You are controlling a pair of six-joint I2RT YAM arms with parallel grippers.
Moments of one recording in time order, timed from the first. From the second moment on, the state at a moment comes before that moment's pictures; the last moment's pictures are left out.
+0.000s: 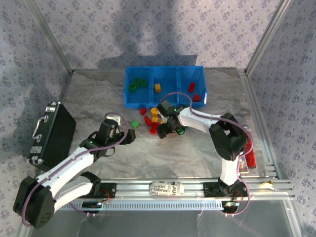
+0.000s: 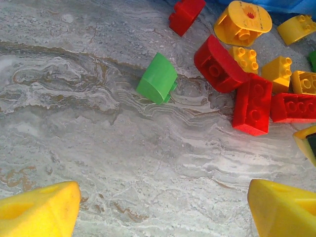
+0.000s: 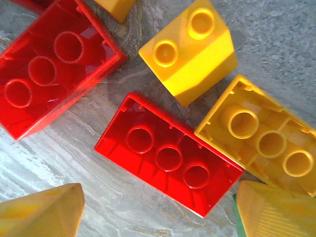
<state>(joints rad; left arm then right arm) -0.55 0.95 0.50 -0.31 -0.04 -0.52 0.72 1.87 1.28 -0.71 0.01 0.20</state>
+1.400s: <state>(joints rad) -0.55 0.92 0.50 -0.32 -0.06 -0.51 0.56 1.63 1.39 -0.83 0.14 0.41</state>
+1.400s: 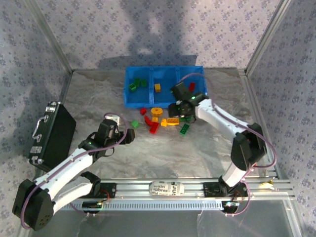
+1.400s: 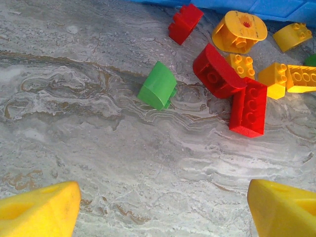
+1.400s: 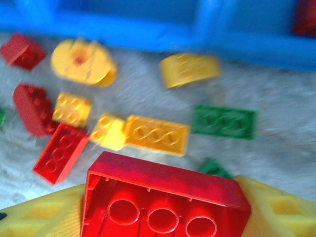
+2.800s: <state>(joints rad) -0.75 1.43 0.84 -0.29 -0.05 -0.45 0.37 1.44 1.10 -0.62 0.01 0.32</state>
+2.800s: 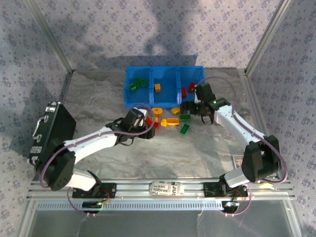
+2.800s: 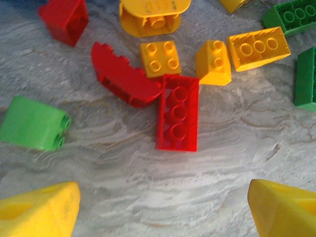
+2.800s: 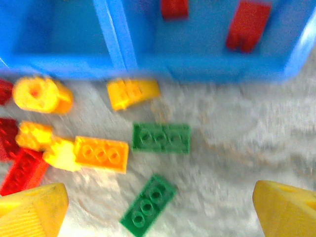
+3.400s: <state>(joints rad) -0.77 1.80 1.10 -0.37 -0.01 -0.41 0.35 1.22 0.89 -0.58 0.01 0.39</state>
